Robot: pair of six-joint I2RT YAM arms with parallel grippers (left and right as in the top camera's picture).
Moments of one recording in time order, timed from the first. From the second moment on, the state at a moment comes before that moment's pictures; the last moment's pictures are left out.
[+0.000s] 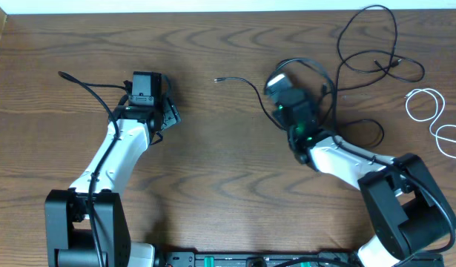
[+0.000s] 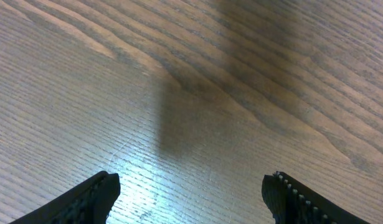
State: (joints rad) left arm -0.07 1.60 1.01 -0.52 -0.16 -0.45; right arm 0.48 1.78 0.84 0.34 0.46 -0.36
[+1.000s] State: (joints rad) left arm -0.07 1.60 1.01 -0.47 0.06 -0.27; right arm 0.16 1.78 0.84 0.15 -0.12 0.18
